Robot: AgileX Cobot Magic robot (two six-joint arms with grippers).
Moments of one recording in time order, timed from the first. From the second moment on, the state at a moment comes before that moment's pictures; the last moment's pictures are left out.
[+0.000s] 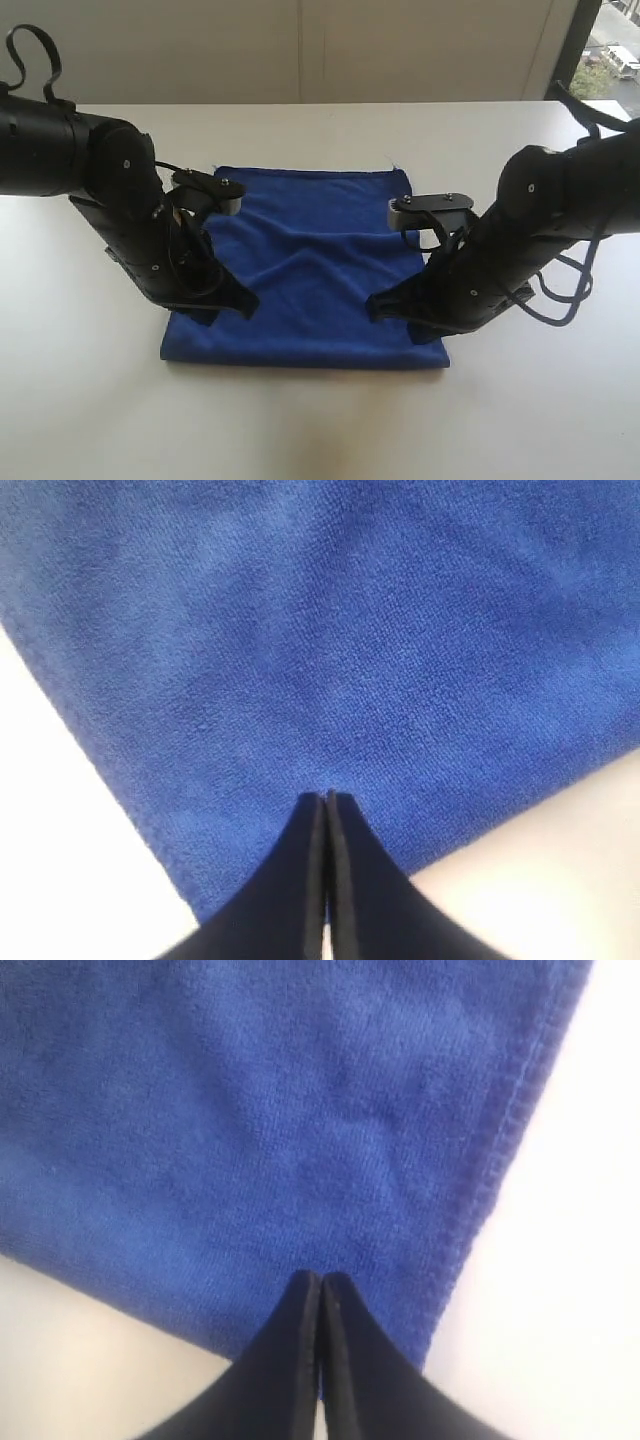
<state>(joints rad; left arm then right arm) -0.59 1.74 -1.04 -0.17 0.68 0.08 0.29 1.73 -0.88 0.37 0.55 -0.15</state>
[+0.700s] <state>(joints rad) -0.59 1.75 -0.96 -0.12 0.66 0.07 0.30 1.69 -0.80 0.34 0.52 -0.09</state>
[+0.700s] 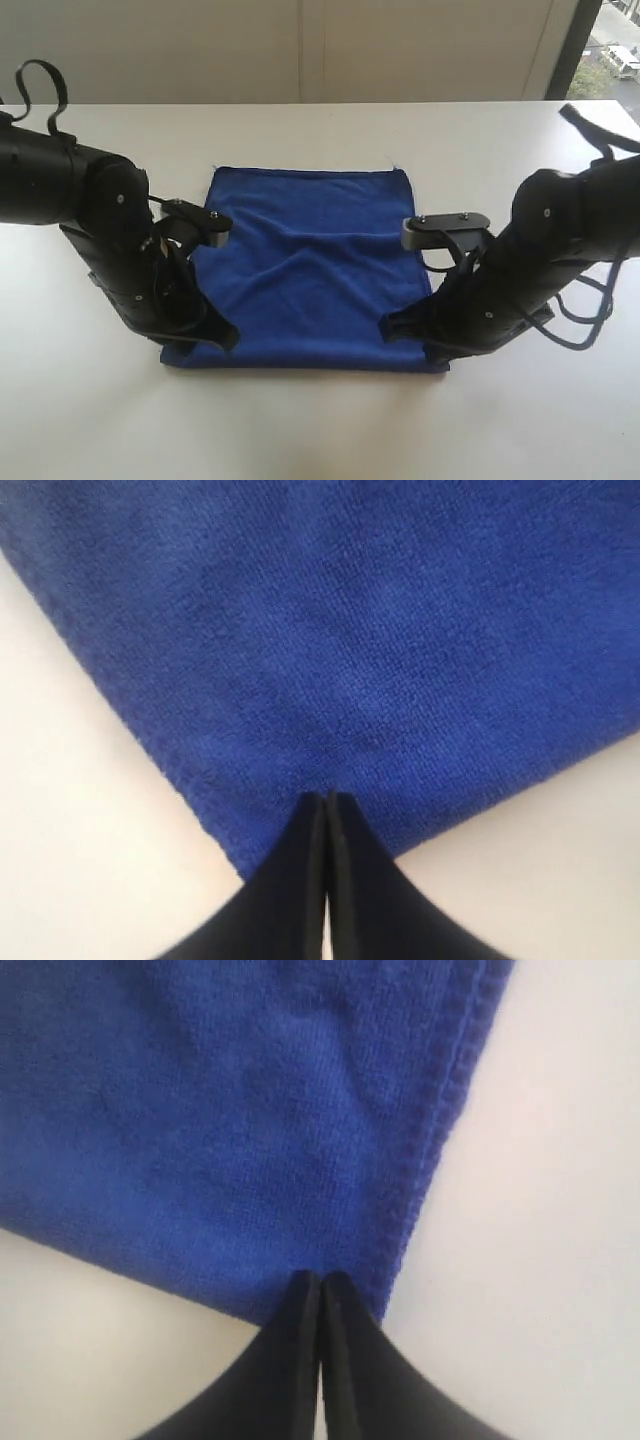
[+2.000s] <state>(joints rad) -0.61 1.75 -0.96 -0.16 0.80 0.00 0.30 1.68 -0.73 0.34 0.52 -0.09</state>
